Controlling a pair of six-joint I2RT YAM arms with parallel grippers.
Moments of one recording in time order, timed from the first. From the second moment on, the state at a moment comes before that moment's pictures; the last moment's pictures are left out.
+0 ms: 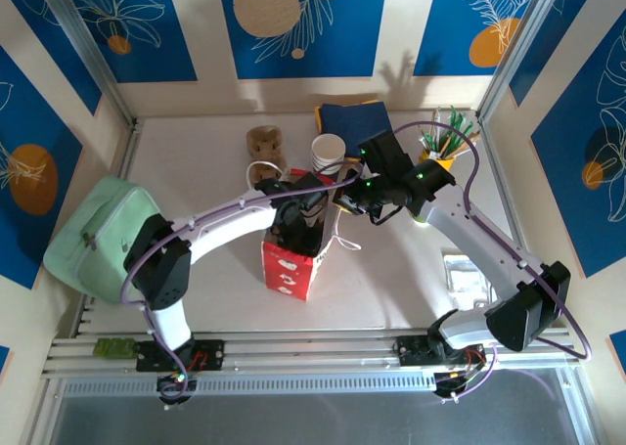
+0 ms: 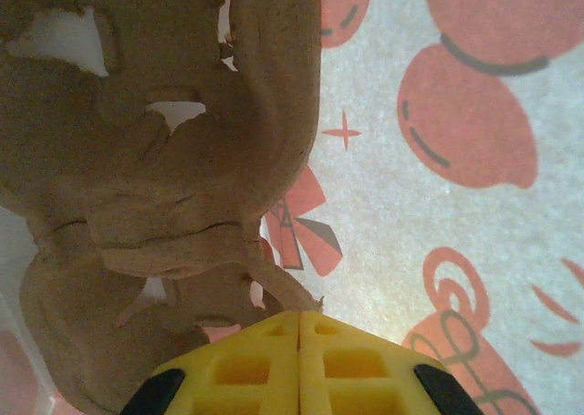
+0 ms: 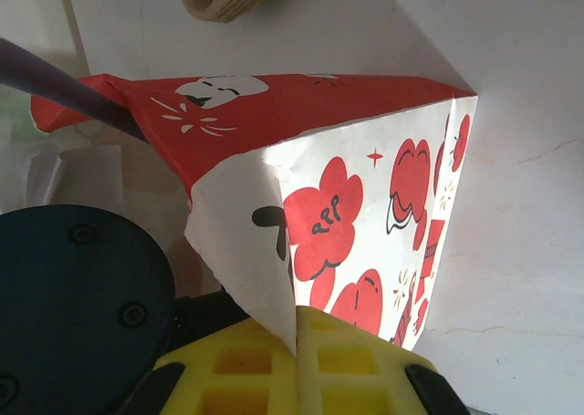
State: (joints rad) left arm -0.84 1.78 1.41 -0.99 0.30 -0.52; right arm 0.60 1.37 1.40 -0.94 -0.28 0.99
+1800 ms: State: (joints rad) left arm -0.86 1.82 1.29 -0.76 0.39 -0.52; right arm 0.66 1.41 1.52 -1.06 -0.20 0.90
